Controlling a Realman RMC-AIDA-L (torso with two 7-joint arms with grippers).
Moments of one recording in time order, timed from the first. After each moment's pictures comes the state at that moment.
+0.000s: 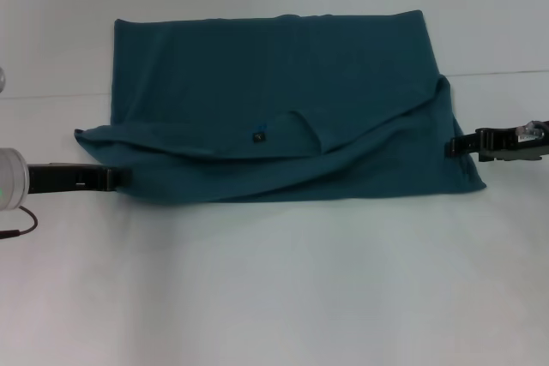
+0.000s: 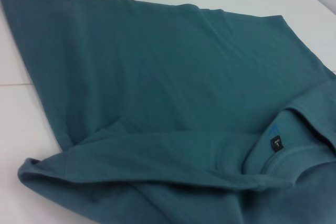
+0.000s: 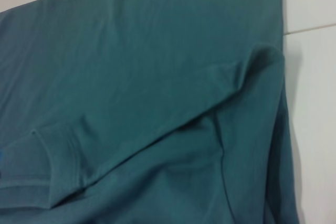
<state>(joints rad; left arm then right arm) -0.66 -2.09 0.76 0.80 2.35 1.11 -2.17 0.73 1.97 -0.71 -0.67 -2.54 -1.01 2.51</state>
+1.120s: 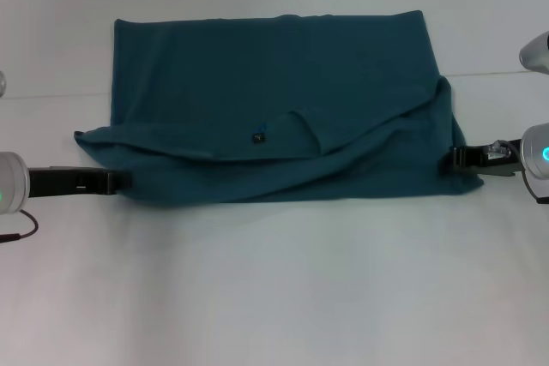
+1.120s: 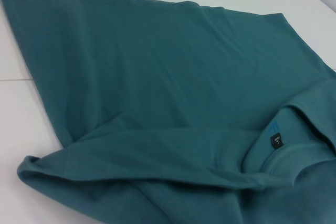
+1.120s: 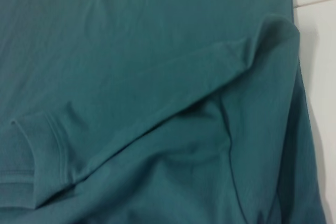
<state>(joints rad) -0.65 -2.09 0.76 0.80 2.35 1.11 -2.16 0.78 1.98 -0.72 -0.47 -2.53 -0.82 2.48</state>
